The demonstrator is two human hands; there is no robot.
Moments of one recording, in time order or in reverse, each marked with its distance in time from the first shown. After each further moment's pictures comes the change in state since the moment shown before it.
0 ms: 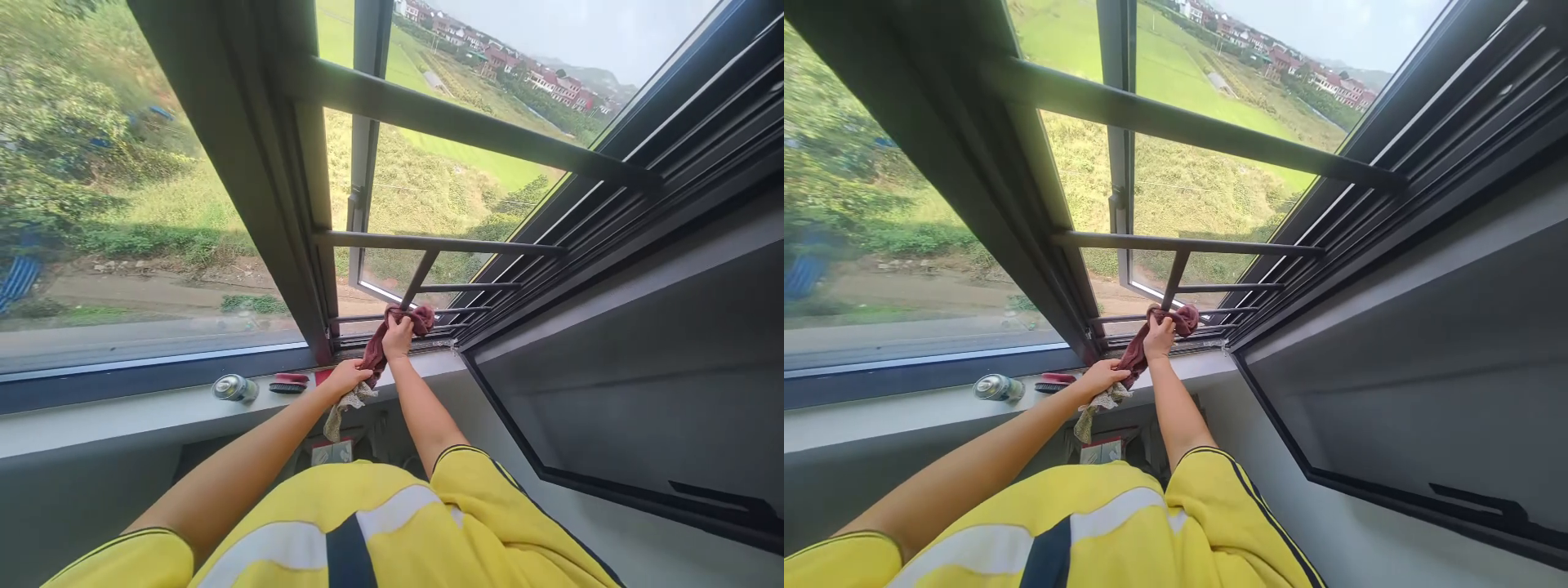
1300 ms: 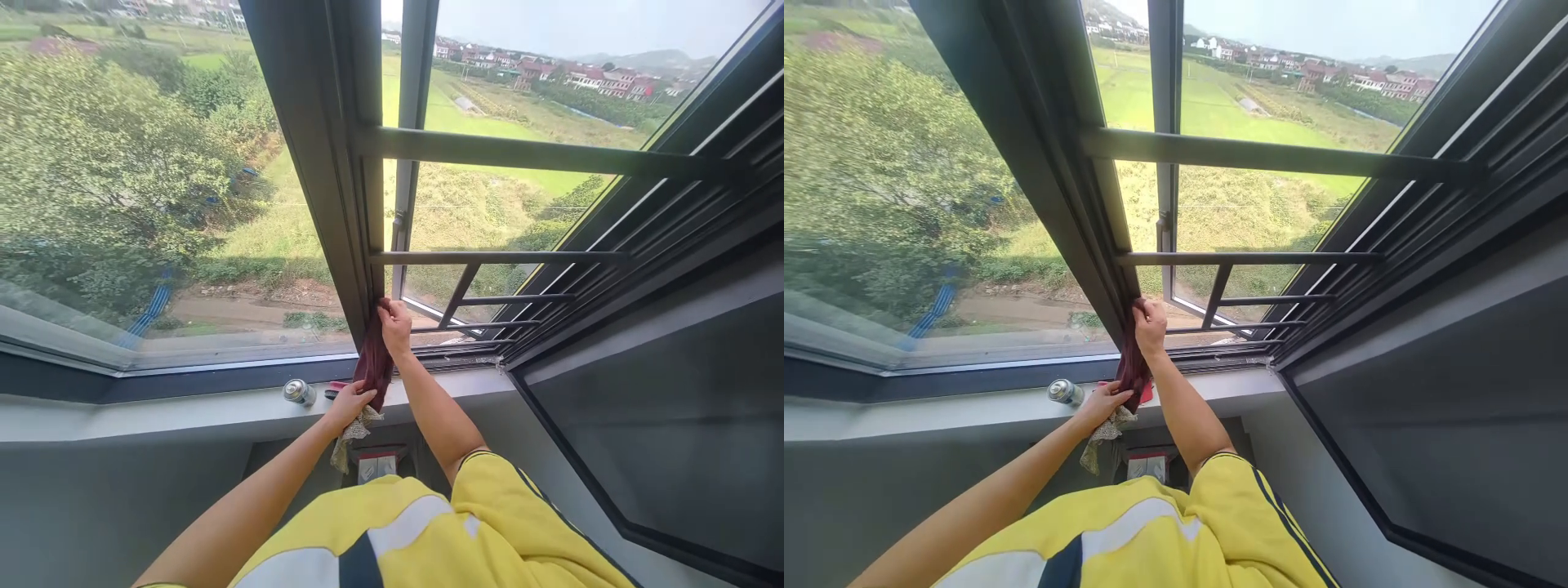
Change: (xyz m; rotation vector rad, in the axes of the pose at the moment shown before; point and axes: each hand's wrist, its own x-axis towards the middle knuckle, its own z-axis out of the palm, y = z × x) left_hand -0.072 -0.021 -0.064 -0.046 0.214 0.080; right_hand 0.001 -0.149 -0.029 0.803 0.092 -0.257
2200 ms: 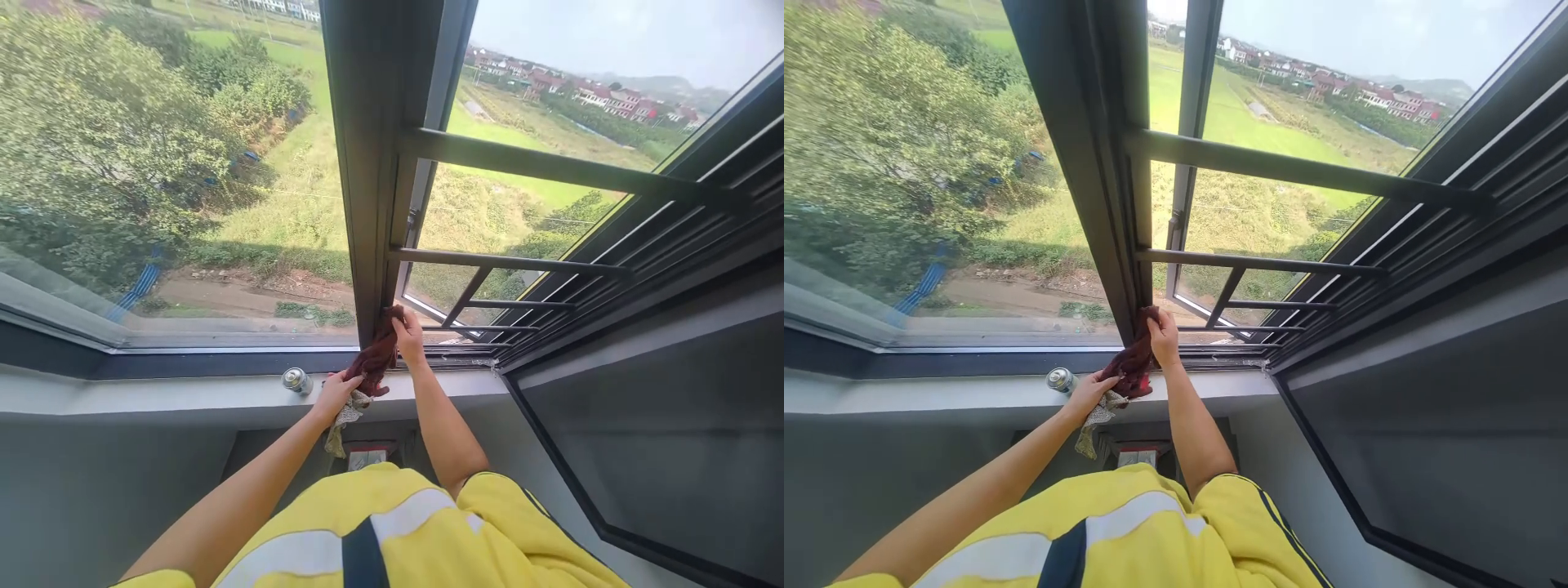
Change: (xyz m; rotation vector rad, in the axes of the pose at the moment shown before) left_hand -0.007 0.000 -0.018 -0.125 0.141 -0.017; right_hand -0.027 0.029 -0.015 -0.011 -0.157 -0.019
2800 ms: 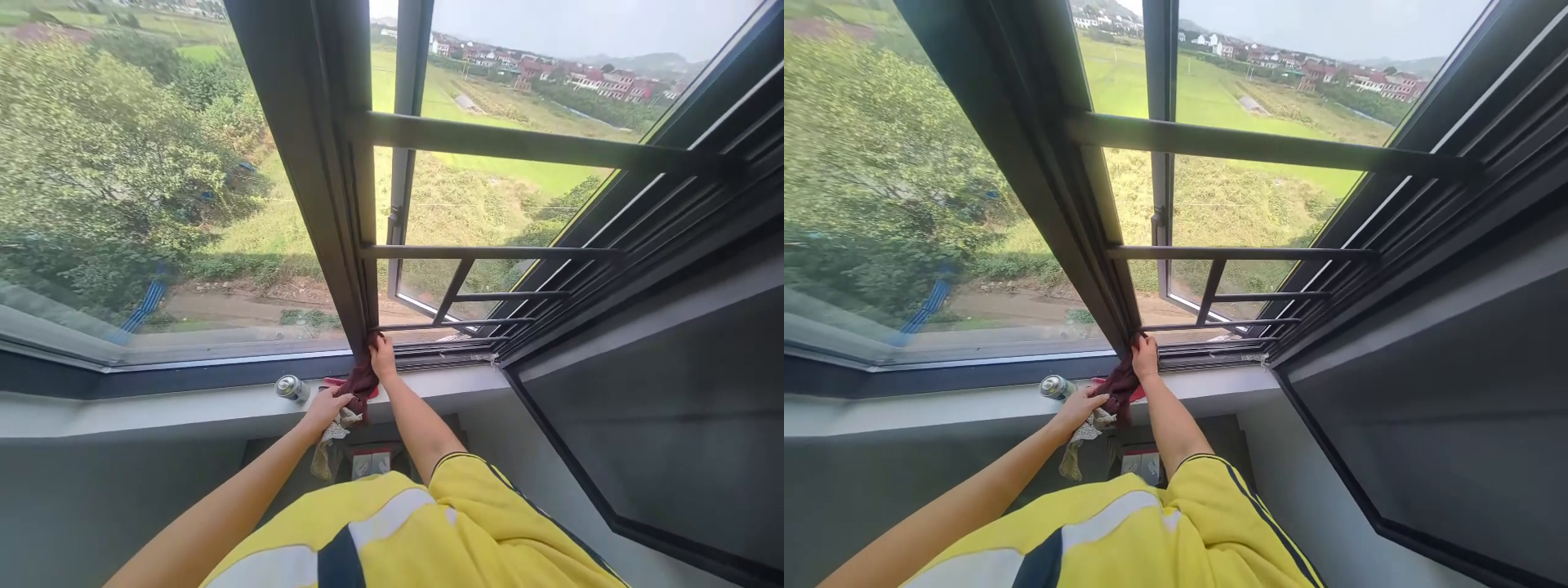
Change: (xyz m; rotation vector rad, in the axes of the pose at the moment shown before) left_hand -0.002 -0.020 -0.008 0.229 -0.016 -0.080; right_hand -0.052 0.085 0.059 -0.340 -0.120 0.218
